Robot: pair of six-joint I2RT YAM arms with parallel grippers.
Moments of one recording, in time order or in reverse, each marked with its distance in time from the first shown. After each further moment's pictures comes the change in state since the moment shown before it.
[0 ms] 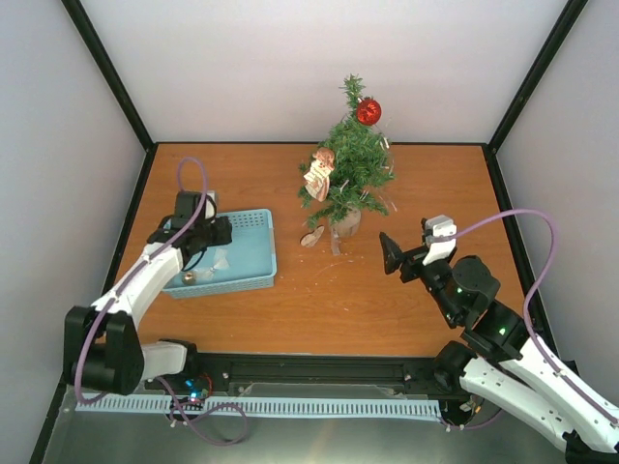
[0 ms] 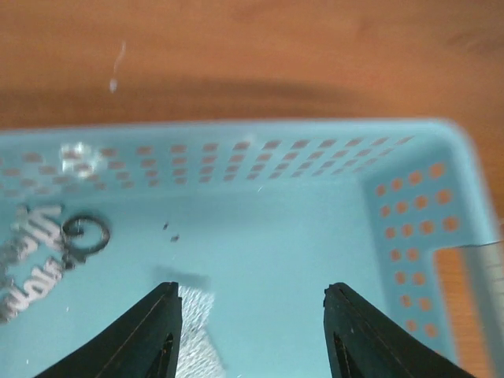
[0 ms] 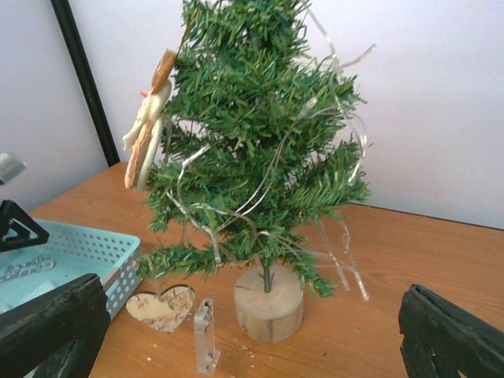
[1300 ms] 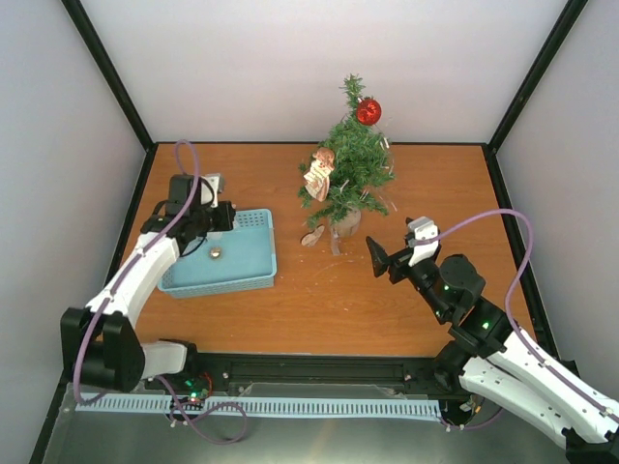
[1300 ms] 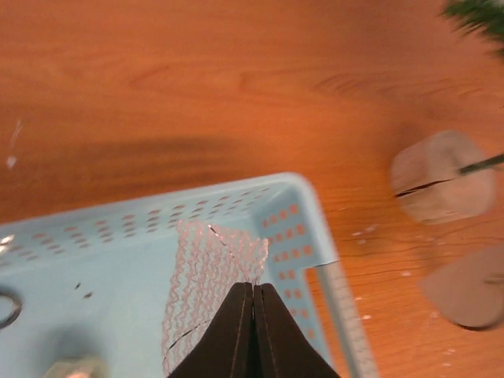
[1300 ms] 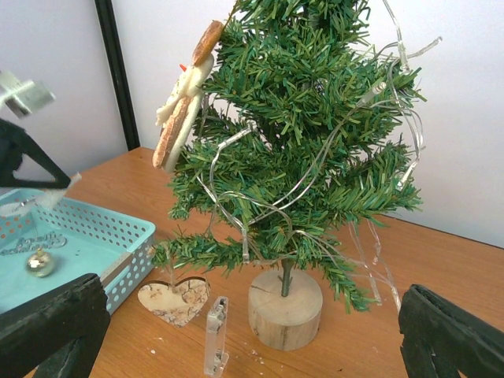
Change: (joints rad) left arm 0.008 0.075 0.124 -0.051 0.181 0.035; right arm 0.000 0.050 -0.089 0.143 -0.090 -0.085
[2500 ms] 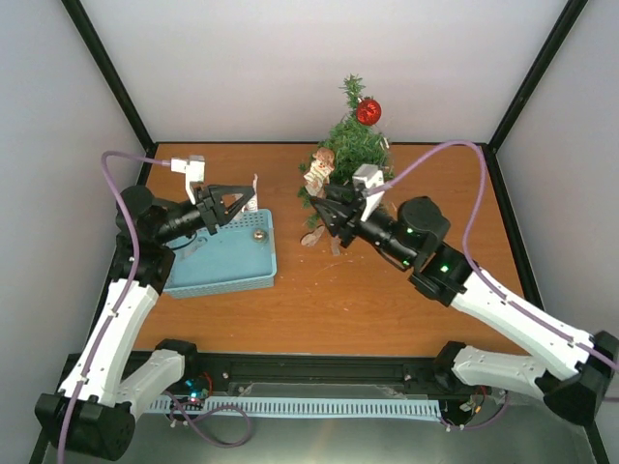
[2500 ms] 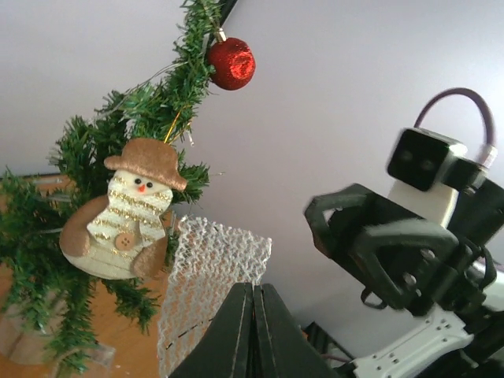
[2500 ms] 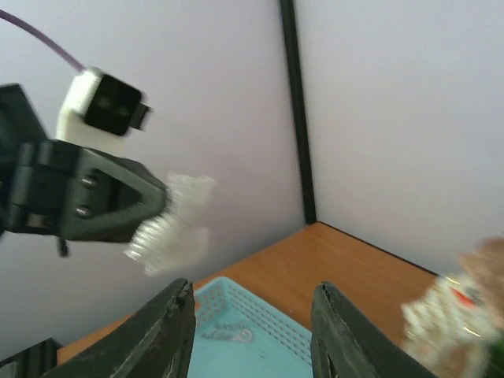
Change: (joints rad) left arm -0.008 -0.399 -0.048 0.579 0.753 -0.420; right arm 0.043 0.475 0.408 0.217 -0.417 0.145
